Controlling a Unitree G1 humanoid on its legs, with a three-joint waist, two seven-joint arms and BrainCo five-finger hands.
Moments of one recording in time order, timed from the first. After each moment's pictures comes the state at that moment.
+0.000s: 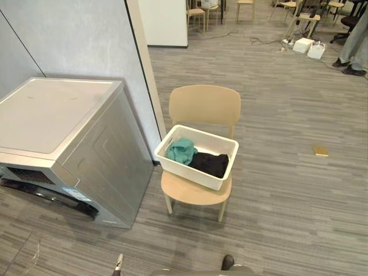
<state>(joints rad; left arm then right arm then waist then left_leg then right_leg) 0.15 -0.03 0.56 0.99 -0.33 0.01 0.05 0.10 -0.05 -0.68 1.12 0.00 0.09 0.00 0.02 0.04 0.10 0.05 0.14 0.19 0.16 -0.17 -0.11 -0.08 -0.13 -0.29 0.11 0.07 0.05</state>
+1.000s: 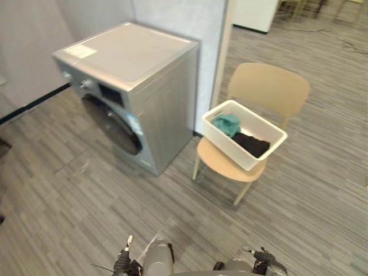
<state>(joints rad) 0.14 -0.05 0.48 0.91 -0.29 -0.05 0.07 0.01 -0.01 -0.42 1.03 0.03 0.05 -0.05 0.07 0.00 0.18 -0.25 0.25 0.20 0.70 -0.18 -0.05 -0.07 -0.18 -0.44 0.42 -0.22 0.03</state>
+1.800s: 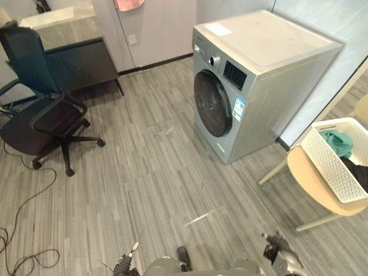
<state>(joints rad) 0.18 0.06 0.28 1.02 -0.18 -0.03 0.07 -0.04 -0.08 -0.38 0.78 0.08 0.04 -0.10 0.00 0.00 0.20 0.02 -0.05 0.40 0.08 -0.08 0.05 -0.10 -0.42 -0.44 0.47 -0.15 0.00</state>
